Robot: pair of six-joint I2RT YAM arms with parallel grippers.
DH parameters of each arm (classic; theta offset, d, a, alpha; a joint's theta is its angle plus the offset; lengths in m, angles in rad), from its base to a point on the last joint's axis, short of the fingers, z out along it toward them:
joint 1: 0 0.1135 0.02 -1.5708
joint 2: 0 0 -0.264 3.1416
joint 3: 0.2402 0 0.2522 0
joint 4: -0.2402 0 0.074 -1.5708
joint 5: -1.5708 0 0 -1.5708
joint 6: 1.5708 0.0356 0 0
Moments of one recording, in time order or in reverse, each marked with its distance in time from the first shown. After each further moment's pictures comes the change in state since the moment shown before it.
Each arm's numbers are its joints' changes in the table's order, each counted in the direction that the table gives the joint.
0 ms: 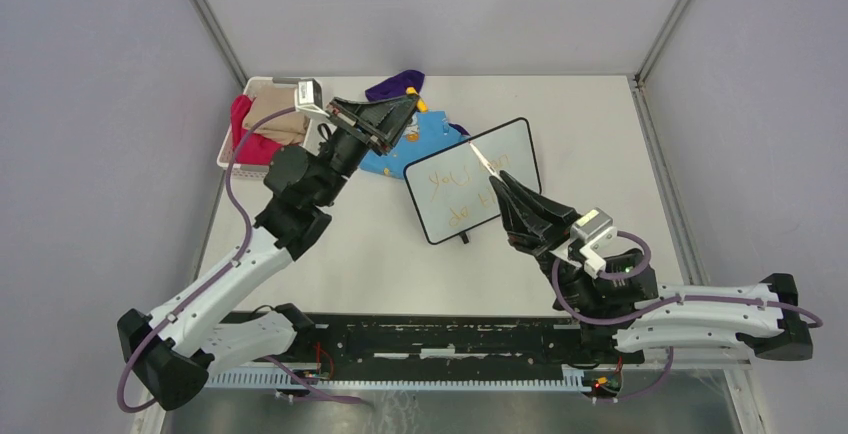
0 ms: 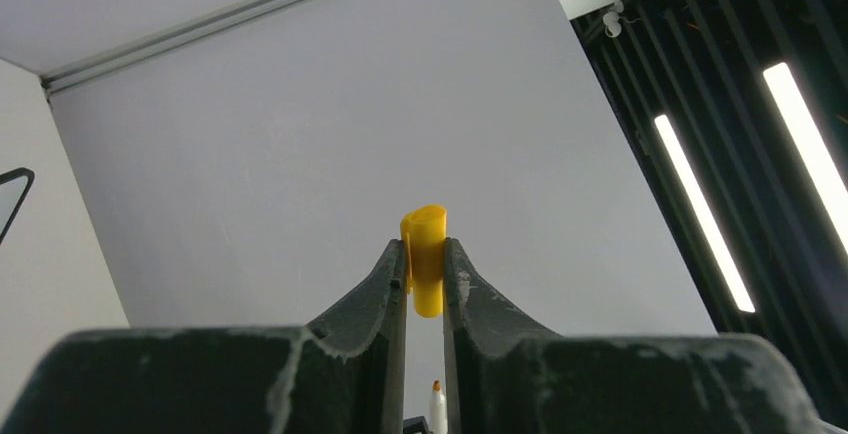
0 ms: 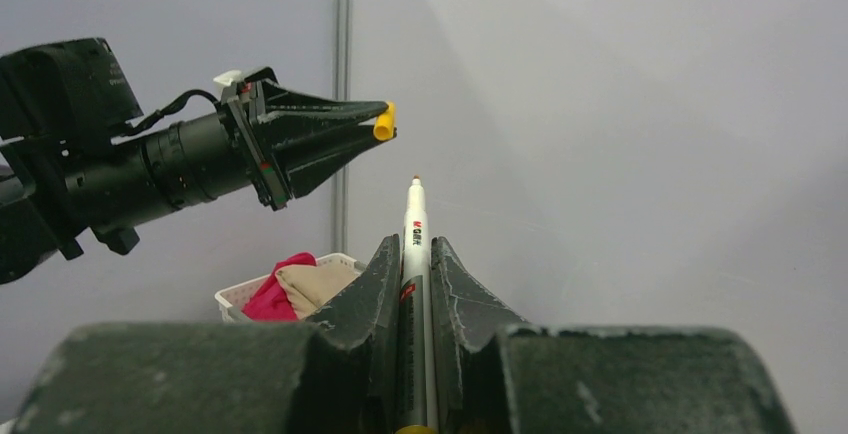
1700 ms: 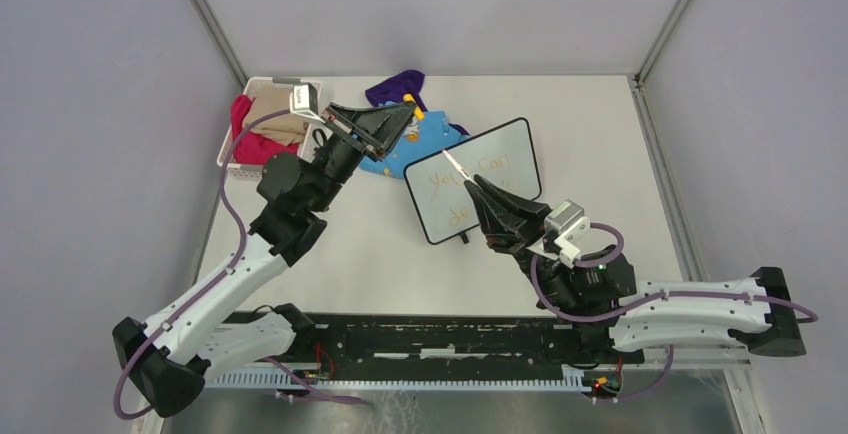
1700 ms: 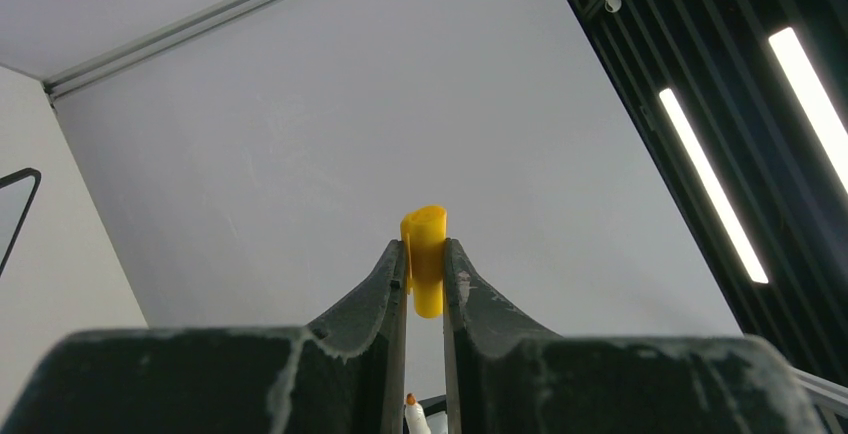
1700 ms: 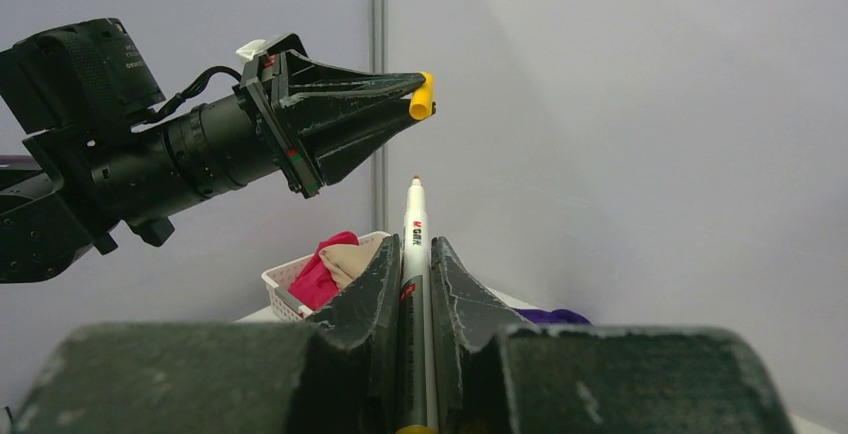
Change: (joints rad) left arm 0.000 -0.042 0.000 -0.020 -0.029 0.054; right arm 0.000 0.104 0.057 -0.051 -0.001 0.124
